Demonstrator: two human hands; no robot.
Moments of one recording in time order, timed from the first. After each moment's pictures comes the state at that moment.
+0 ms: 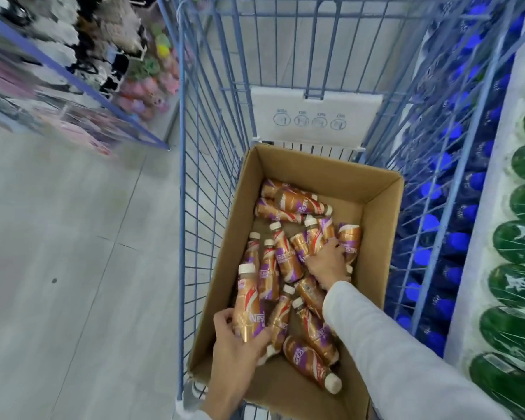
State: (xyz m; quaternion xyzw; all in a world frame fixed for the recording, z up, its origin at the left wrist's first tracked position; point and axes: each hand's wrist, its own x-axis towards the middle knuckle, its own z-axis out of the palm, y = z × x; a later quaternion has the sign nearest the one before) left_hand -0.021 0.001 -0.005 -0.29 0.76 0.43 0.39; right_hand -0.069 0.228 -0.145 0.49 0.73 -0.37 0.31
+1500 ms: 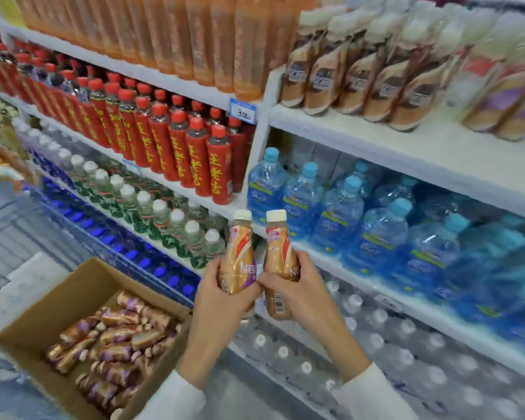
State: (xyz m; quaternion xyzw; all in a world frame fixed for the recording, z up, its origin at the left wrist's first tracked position) left_hand 0.236 -0.057 0.315 0.51 0.56 0.42 0.51; right_hand 0.390 -0.078 0.333 0.64 0.41 -0.47 -0.45
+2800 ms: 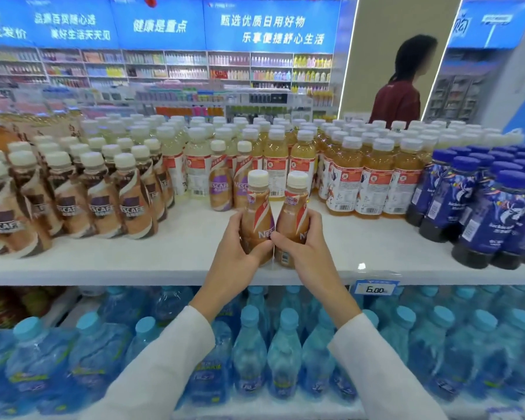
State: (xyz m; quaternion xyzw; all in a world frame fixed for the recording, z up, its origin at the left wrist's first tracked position) left_hand 0.685 -0.006 0.454 0.76 0.18 0.37 0.51; right_hand 0.801 -0.112 0.457 0.63 0.36 -0.15 -0.67
